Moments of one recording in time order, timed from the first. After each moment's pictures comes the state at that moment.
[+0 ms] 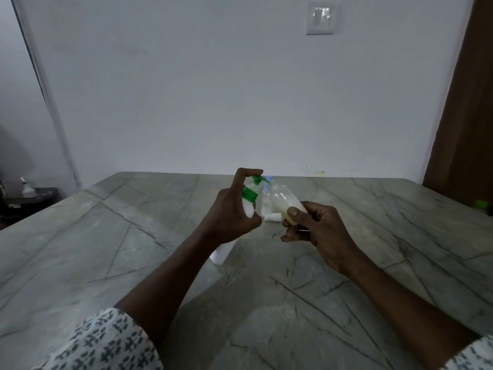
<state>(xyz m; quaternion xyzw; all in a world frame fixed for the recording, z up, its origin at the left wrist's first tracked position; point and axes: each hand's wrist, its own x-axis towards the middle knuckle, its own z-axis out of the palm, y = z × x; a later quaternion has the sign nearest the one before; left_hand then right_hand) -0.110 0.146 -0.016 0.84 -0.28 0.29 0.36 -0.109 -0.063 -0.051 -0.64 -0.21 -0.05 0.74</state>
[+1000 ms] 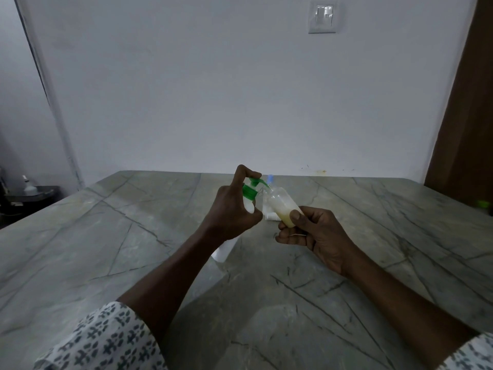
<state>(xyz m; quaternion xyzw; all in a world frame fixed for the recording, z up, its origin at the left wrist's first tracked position) -0.105 0.145 -0.018 0.84 -0.26 0.31 0.35 -0.112 -0.060 -0.053 -0.58 -0.20 0.04 0.79</state>
